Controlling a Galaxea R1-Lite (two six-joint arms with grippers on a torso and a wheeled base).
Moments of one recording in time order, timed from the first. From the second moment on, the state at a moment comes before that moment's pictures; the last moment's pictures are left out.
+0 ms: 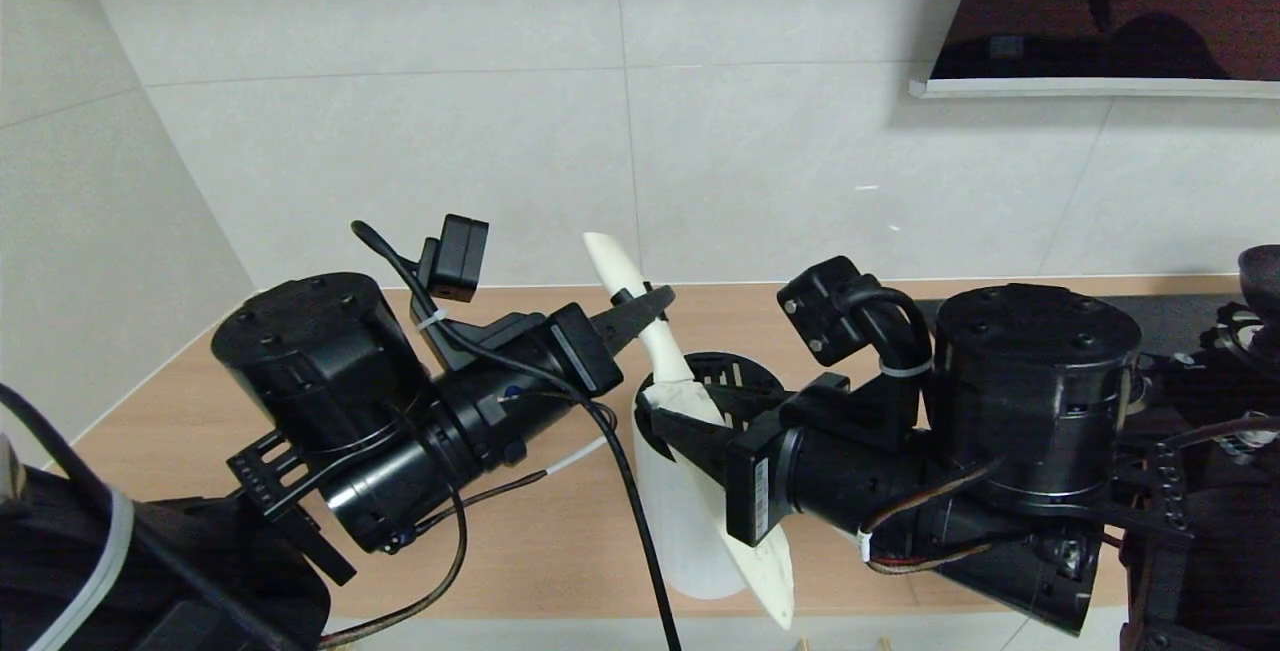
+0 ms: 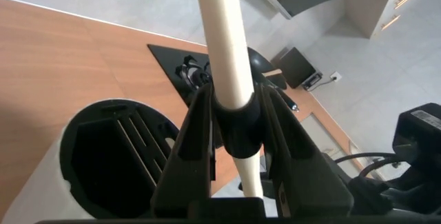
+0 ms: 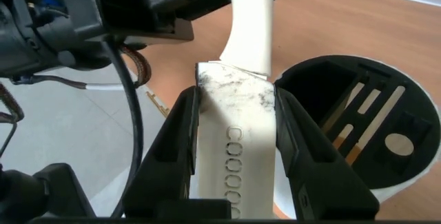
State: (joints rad) left arm -0.62 1.77 -0.61 -1.27 -0.16 -0.73; right arm 0.95 1.72 -0.82 -0.78 -0.08 0.19
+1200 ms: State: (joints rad) left arm -0.63 1.72 -0.65 -1.23 -0.11 -0.73; right arm 0.81 1.64 -0.84 -0.76 -0.07 0.18
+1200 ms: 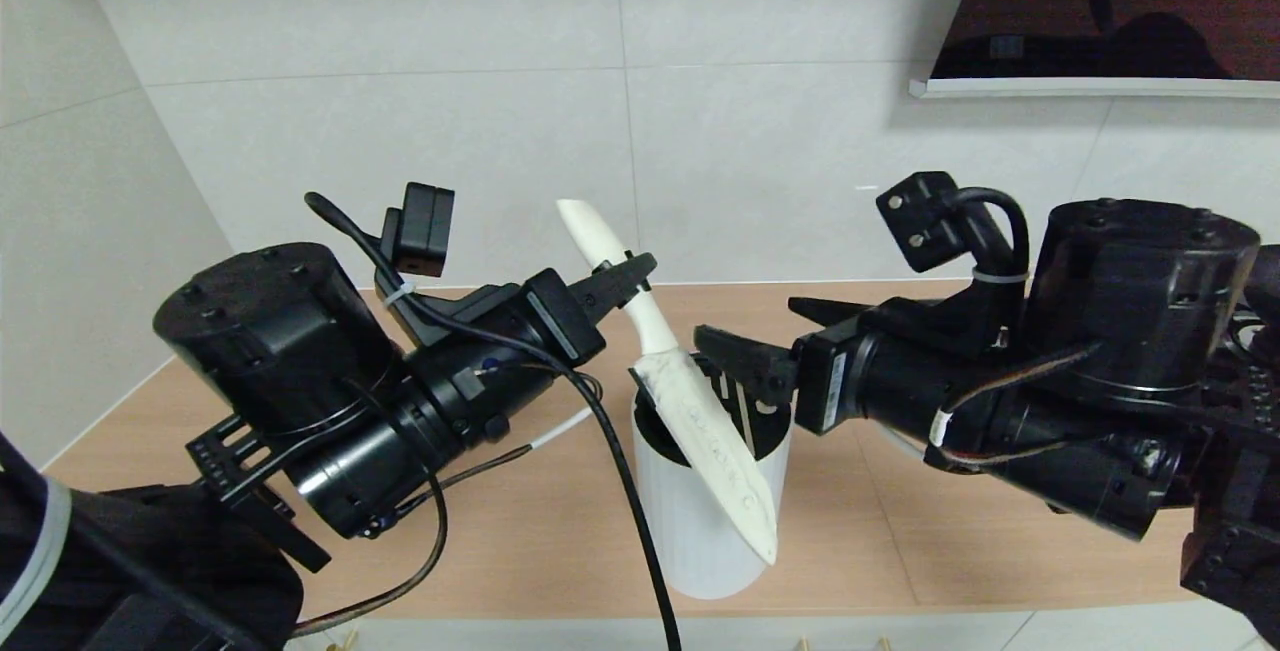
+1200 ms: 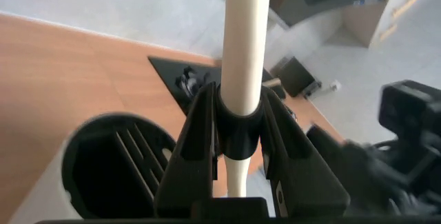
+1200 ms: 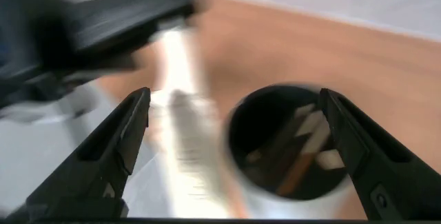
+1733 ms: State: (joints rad) left arm -0.63 1.56 -0.88 -0.75 0.12 -0.64; right arm 0.68 1.57 -0.88 -0.71 -0.04 0.18
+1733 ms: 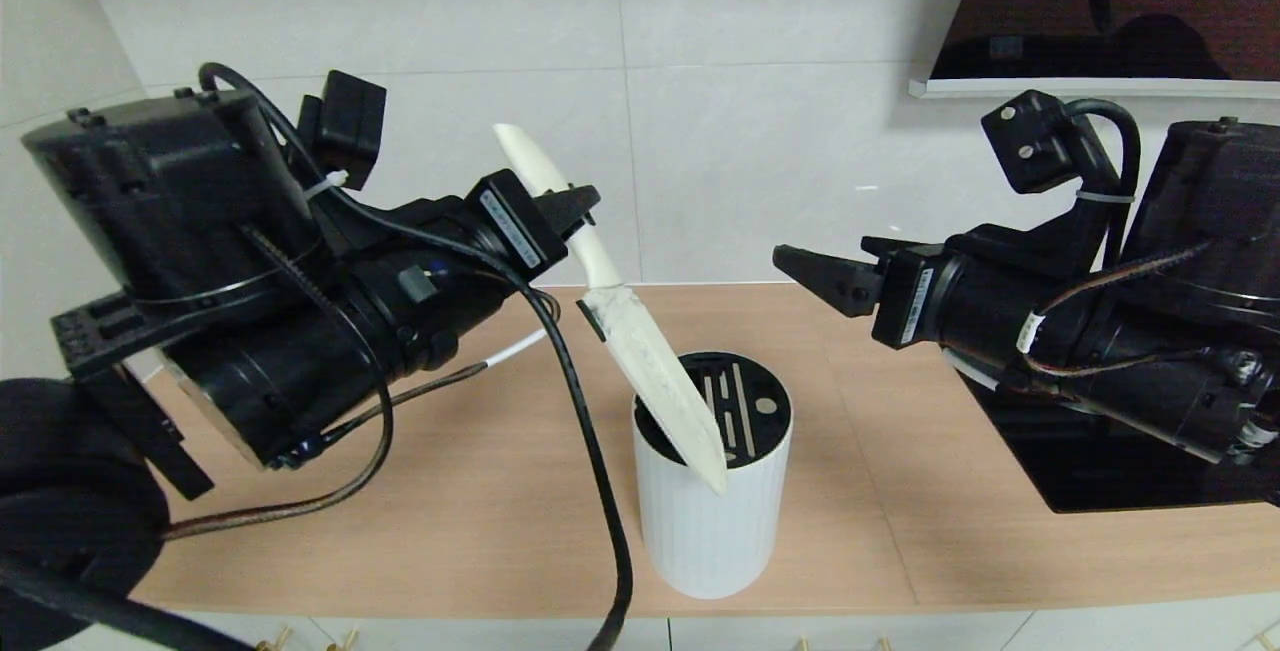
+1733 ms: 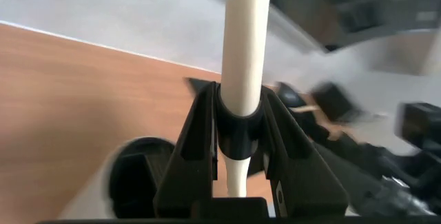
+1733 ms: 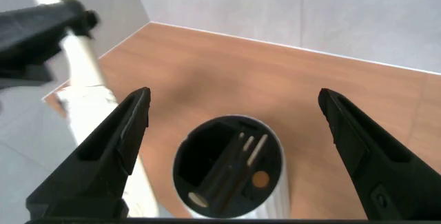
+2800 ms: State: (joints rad) left arm -0.78 1.56 -1.14 -0.55 0.64 -0.29; right arm 0.65 1.58 -0.88 -0.70 -0.04 0.17
